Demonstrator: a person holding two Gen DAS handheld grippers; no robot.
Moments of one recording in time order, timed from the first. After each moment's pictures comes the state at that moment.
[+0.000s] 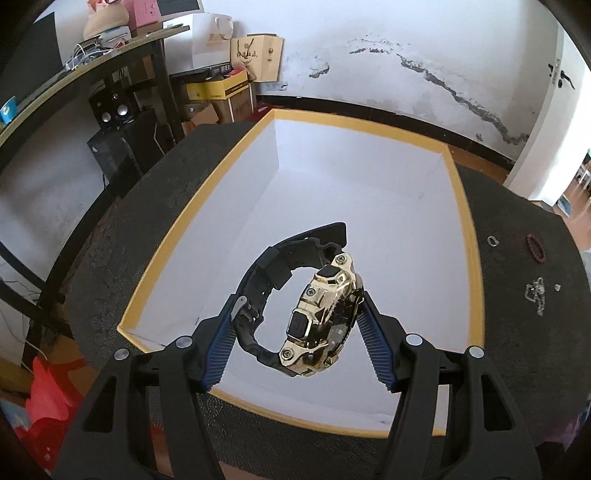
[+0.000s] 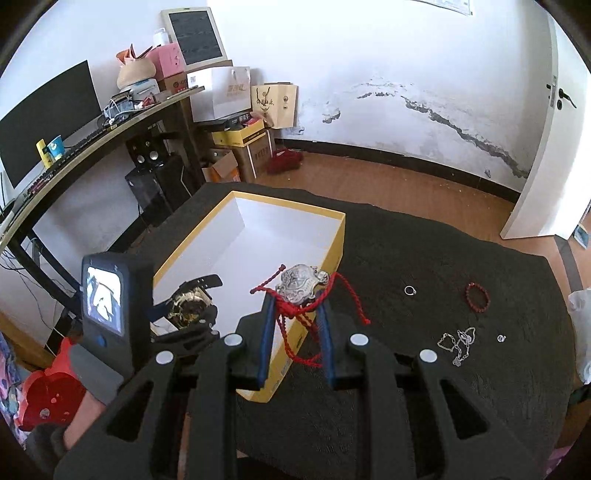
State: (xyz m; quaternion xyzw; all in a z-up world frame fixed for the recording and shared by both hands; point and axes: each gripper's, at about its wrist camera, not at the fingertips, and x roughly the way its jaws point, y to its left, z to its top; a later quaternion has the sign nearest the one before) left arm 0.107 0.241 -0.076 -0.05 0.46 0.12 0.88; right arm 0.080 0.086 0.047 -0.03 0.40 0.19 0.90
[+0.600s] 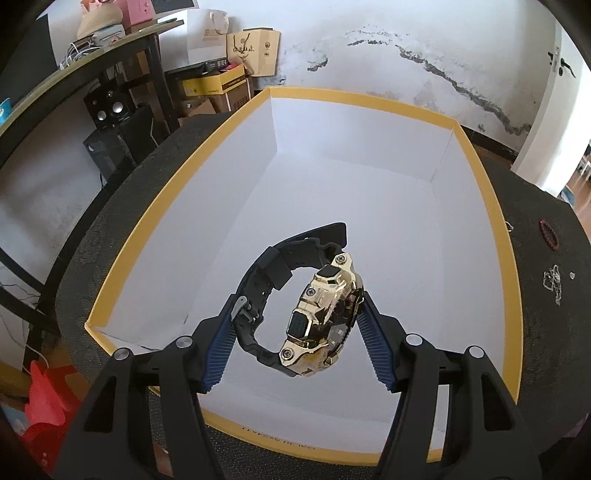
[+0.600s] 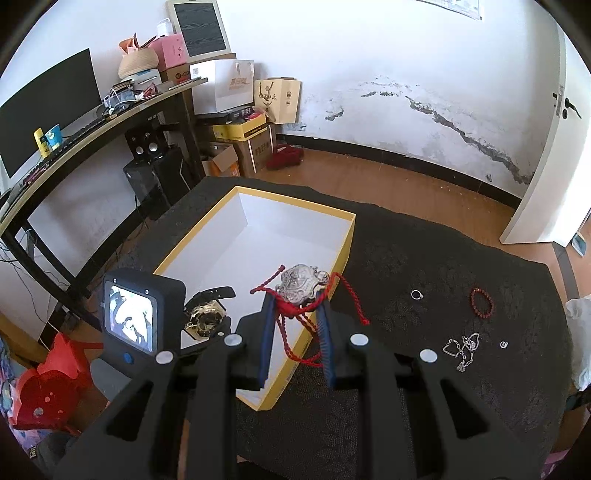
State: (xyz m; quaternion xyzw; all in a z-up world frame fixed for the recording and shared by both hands) left arm 0.114 0.240 -0.105 -0.04 0.47 0.12 0.88; right arm 0.086 0.107 0.041 -0.04 0.40 0.19 0.89
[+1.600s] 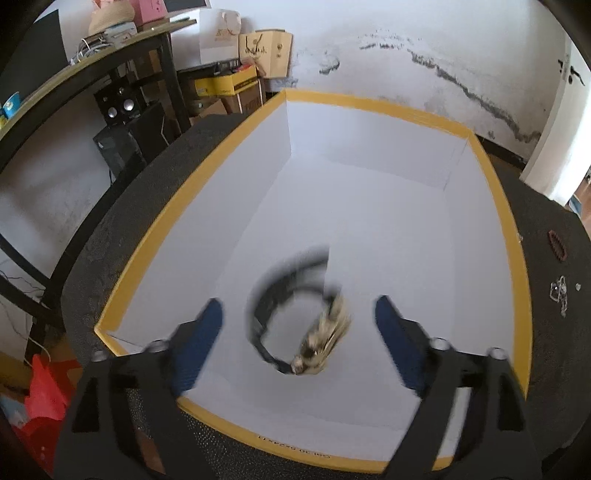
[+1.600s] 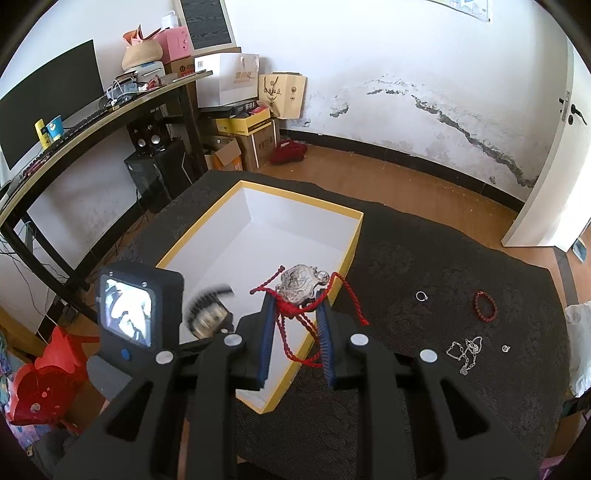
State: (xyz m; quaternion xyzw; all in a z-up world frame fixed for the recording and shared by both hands) left arm 0.112 0.243 -0.101 -0.04 0.46 0.14 0.88; right arm 0.091 0.115 0.037 -0.06 0.41 0.20 0.89
